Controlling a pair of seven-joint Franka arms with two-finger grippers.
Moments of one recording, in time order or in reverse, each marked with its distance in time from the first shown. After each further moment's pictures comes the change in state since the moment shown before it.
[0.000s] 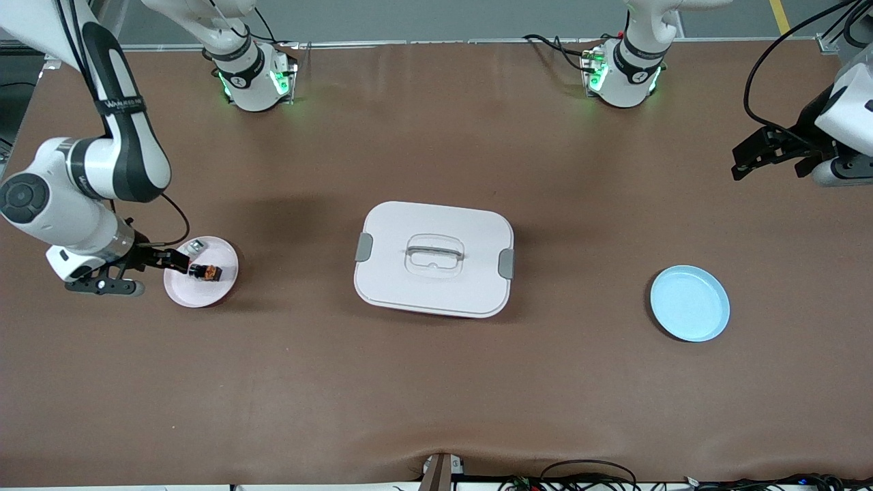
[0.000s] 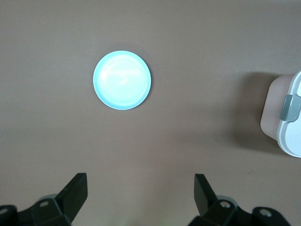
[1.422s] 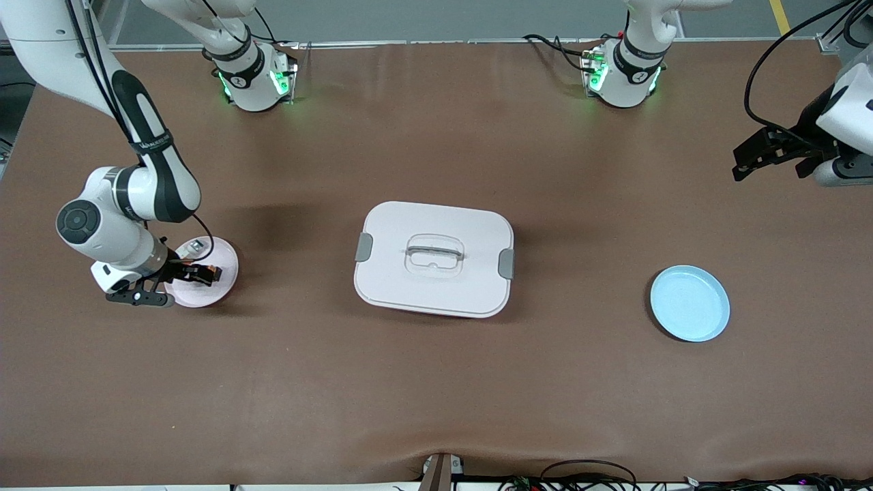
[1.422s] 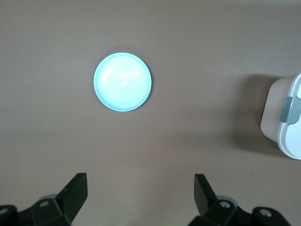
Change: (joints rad) left arm 0.002 -0.006 0.000 -0.008 0.000 0.013 0.000; right arm 0.000 0.137 0.003 -0.045 0.001 0.201 0.036
